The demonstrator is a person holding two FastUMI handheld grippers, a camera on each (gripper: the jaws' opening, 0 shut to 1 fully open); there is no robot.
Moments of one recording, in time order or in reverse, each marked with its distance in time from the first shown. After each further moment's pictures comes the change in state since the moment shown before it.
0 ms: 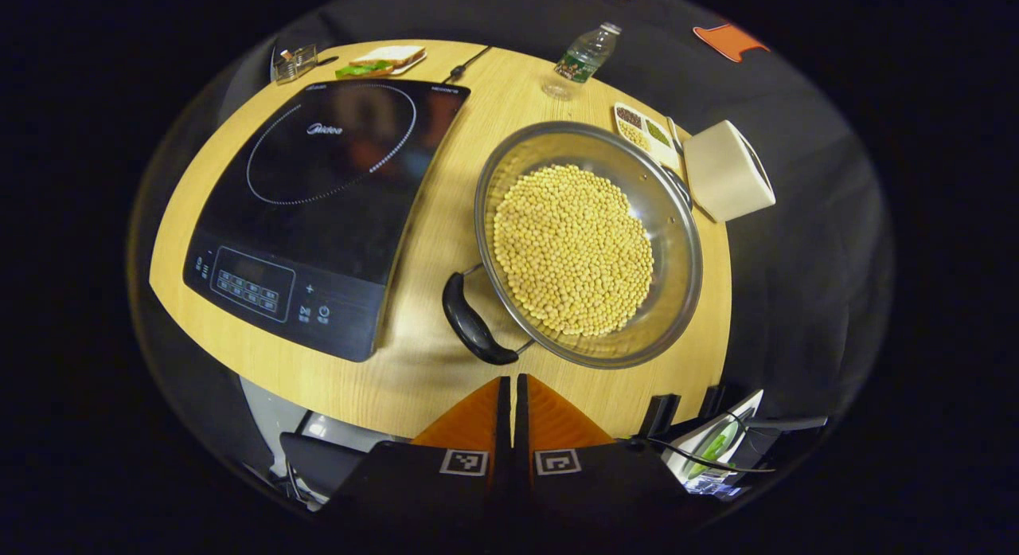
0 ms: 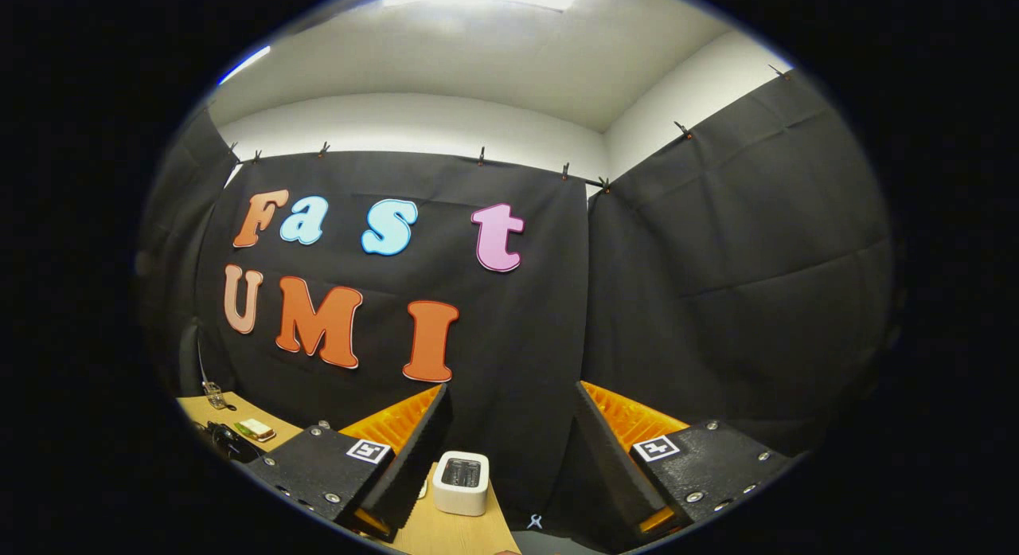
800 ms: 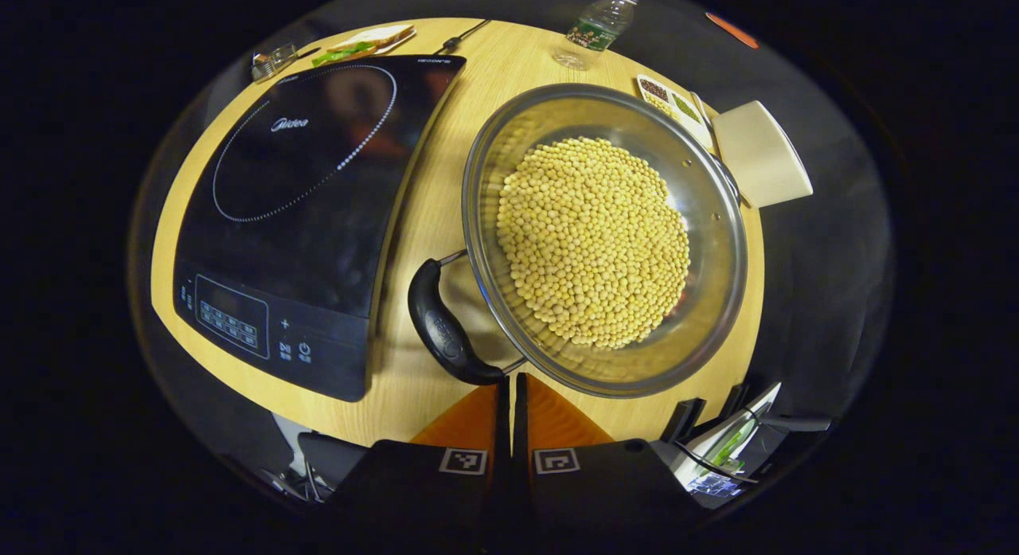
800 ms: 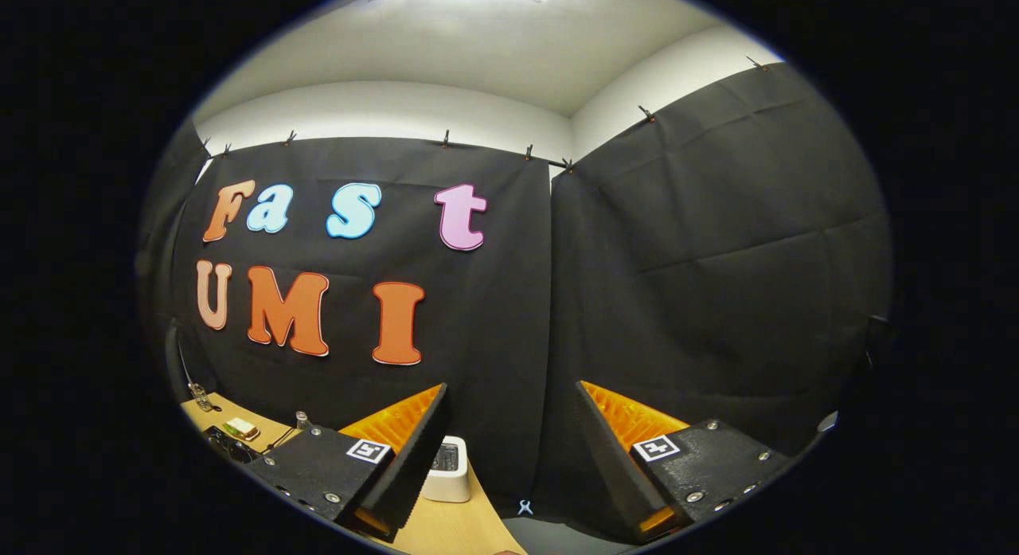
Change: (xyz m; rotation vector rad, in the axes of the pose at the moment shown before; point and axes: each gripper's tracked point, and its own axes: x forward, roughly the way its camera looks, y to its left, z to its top) left arm 0.033 0.012 0.033 0.061 0.073 0.117; right arm -0.015 -0.028 -0.032 0.025 0.060 -0.125
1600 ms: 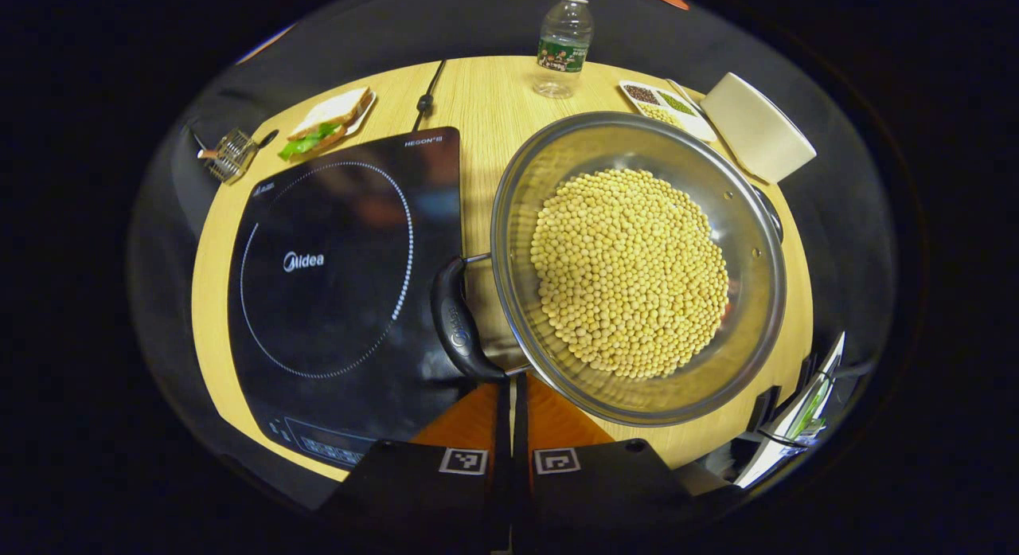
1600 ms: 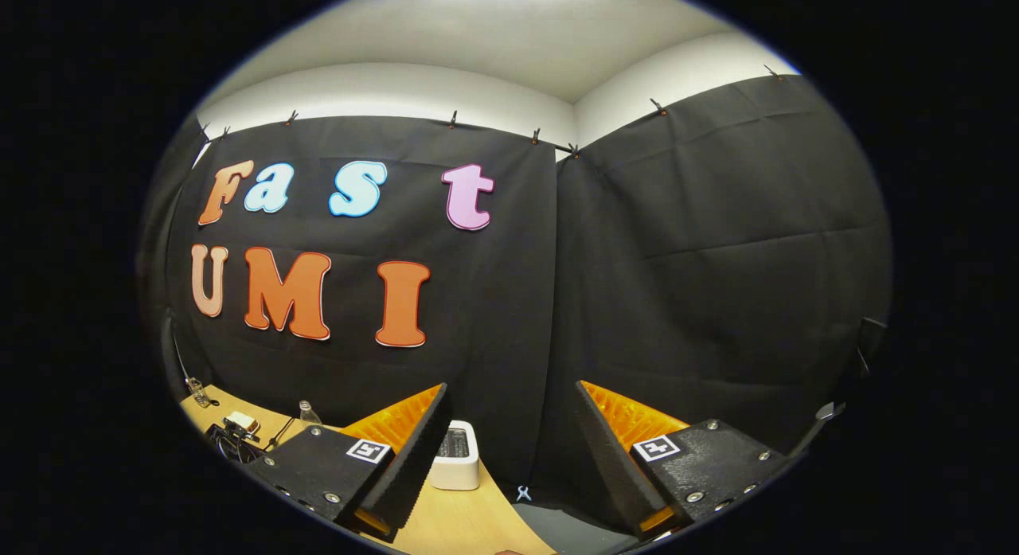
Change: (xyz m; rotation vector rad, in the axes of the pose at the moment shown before) left arm 0.007 0.044 0.100 0.296 -0.111 0.125; right arm -0.009 0.050 -0.015 -0.038 0.083 -0.031
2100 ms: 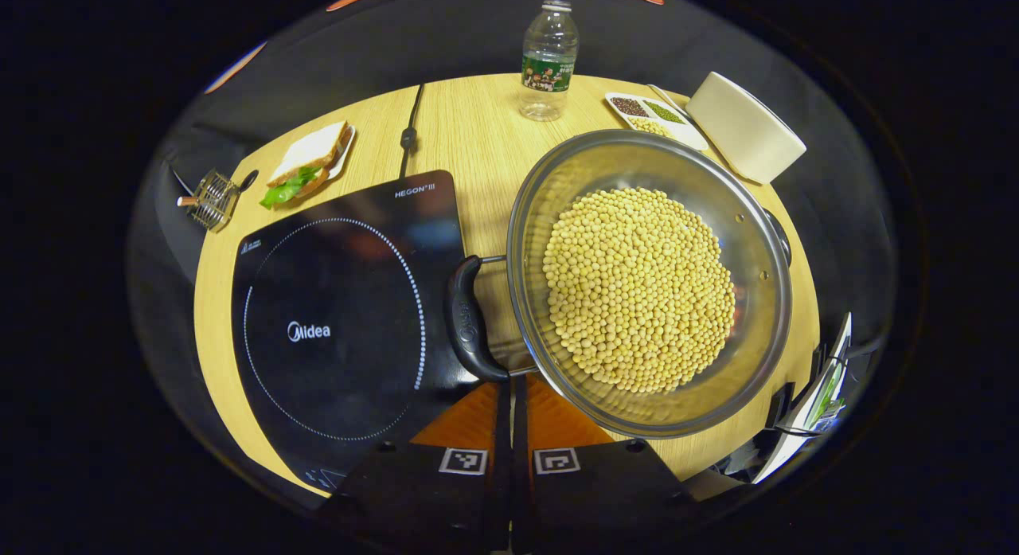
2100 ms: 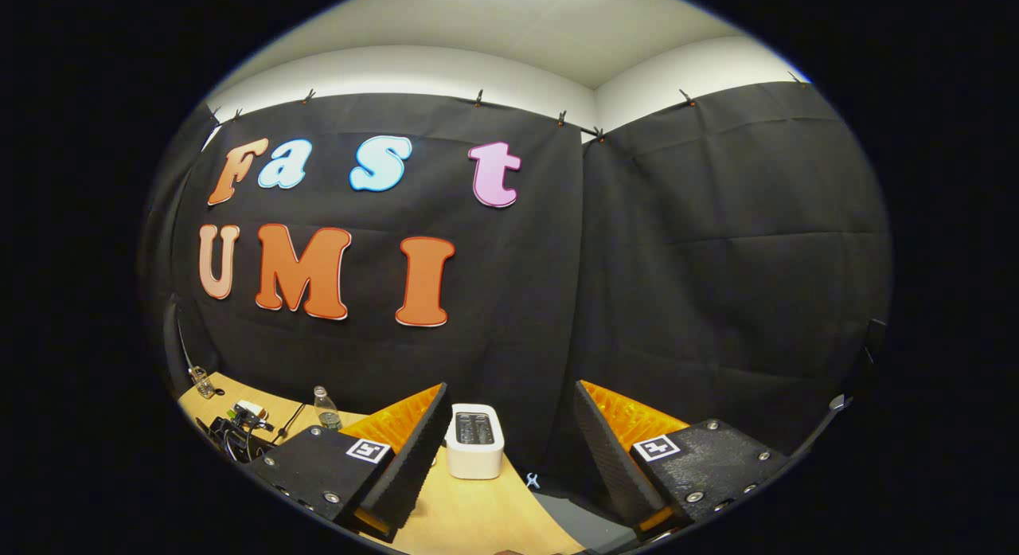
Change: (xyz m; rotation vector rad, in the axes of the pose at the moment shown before) left arm 0.012 0.010 0.042 0.088 -0.073 -0.024; right arm 0.013 0.072 -0.030 -0.025 0.090 0.064
